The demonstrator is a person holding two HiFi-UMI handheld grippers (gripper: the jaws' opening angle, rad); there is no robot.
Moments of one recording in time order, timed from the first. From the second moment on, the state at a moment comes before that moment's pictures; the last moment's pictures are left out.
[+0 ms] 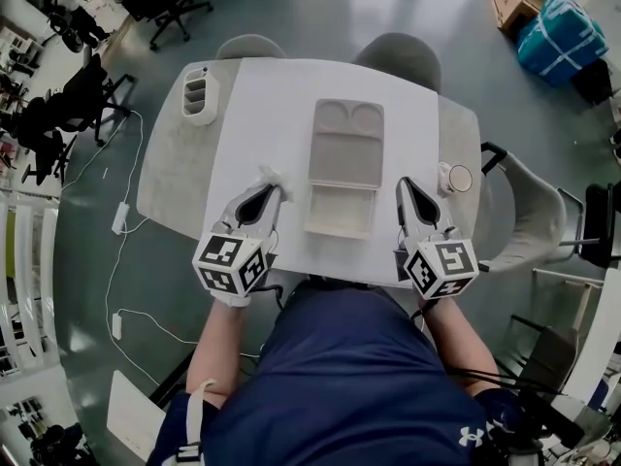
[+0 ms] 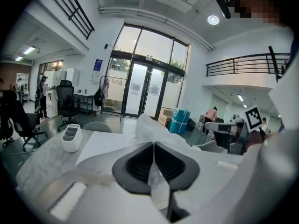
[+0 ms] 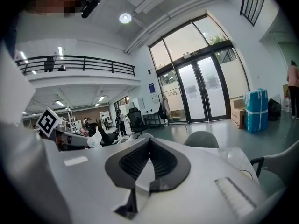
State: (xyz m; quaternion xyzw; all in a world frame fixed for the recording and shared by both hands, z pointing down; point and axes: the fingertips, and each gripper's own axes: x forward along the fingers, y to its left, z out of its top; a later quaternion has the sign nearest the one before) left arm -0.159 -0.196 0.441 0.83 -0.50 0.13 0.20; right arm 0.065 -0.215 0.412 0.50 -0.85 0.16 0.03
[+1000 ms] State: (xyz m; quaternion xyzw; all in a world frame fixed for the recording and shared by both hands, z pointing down) left arm -0.165 -0.201 0.444 0.84 -0.49 0.10 0.21; right arm 0.058 -0.217 0.397 0.50 -0.85 0.14 0.01
